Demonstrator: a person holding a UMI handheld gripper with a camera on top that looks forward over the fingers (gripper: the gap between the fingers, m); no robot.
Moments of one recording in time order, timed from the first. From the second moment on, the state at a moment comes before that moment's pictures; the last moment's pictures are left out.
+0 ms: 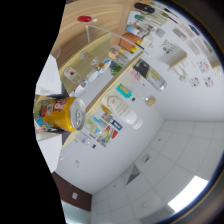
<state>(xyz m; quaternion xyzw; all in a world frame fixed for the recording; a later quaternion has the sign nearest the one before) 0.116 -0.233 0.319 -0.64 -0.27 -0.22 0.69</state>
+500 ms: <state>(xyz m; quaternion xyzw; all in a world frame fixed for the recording) 0.268 -0.217 0.133 -0.79 0.03 0.00 0.61</state>
